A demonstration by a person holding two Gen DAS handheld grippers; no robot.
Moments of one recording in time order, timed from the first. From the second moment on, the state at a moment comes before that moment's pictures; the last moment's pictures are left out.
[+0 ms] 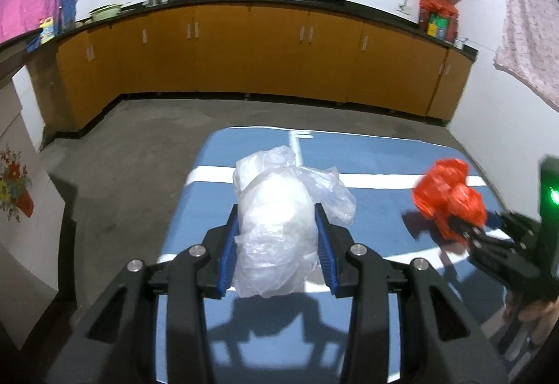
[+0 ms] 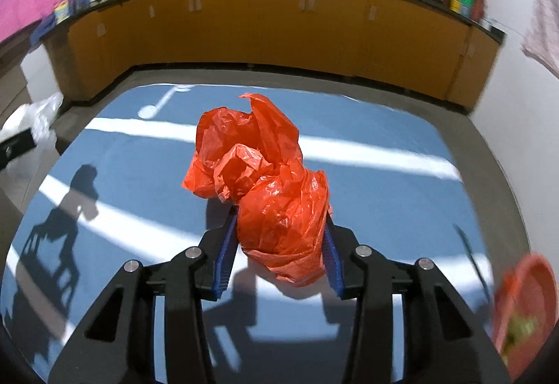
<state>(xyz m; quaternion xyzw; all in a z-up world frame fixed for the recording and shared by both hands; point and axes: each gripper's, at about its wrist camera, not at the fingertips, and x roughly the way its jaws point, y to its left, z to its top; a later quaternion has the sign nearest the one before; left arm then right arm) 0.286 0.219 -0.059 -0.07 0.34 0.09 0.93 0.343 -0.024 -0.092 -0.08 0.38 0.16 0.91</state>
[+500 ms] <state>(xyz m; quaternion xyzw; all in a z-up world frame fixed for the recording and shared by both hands) 0.252 0.108 -0.025 -0.05 0.34 -0.01 0.94 0.225 -0.183 -0.039 0.00 0.35 0.03 0.94</state>
